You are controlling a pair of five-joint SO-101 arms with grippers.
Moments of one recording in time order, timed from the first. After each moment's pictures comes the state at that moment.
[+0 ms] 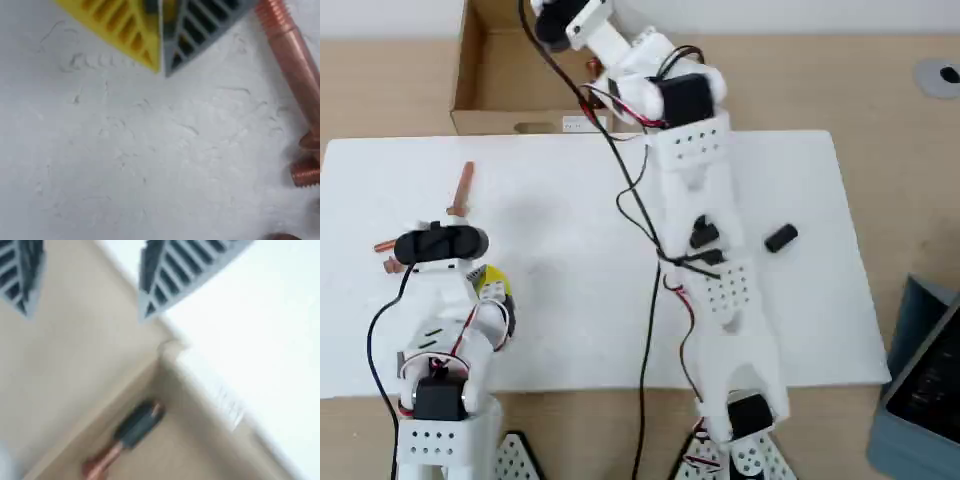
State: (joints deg) left arm -1.8 -103.9 96.3 51.6 -1.0; right arm -22.9 50.8 -92.5 92.2 22.2
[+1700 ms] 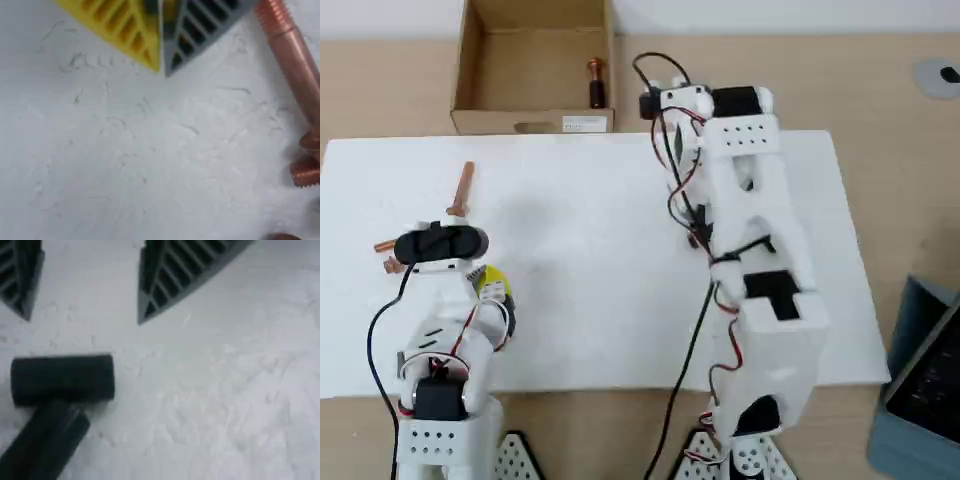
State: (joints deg) left arm -1.8 -103.9 96.3 51.6 -1.0; right arm -11.7 24.5 -24.2 100.6 2.8
